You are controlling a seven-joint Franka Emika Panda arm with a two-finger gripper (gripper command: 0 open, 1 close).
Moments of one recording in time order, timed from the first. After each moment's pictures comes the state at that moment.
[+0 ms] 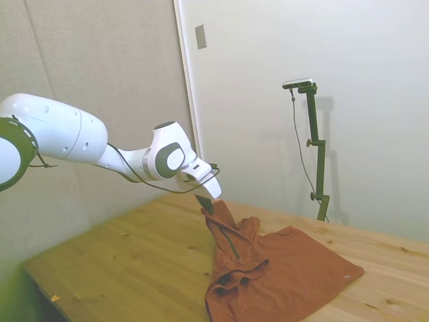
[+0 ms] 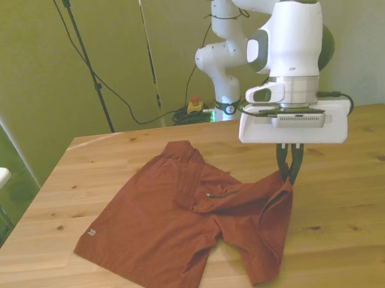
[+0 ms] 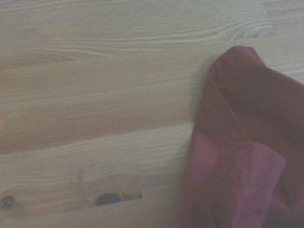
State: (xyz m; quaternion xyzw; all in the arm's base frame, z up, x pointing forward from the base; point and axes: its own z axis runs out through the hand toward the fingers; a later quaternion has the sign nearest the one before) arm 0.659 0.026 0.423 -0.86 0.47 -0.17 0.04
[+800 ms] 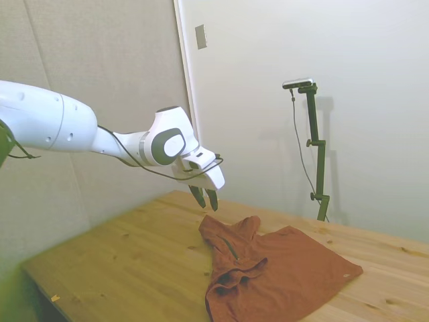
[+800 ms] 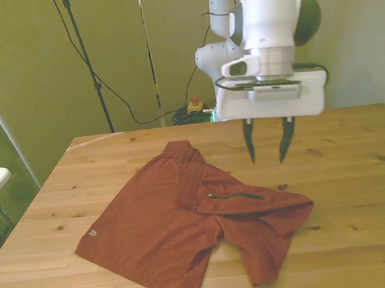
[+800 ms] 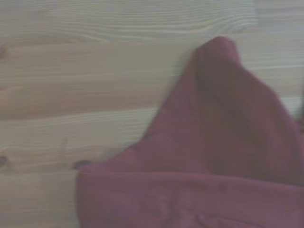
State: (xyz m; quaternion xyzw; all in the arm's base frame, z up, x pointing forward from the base) arm 0.622 -0.042 0.487 -0.88 0.44 -0.15 0.04
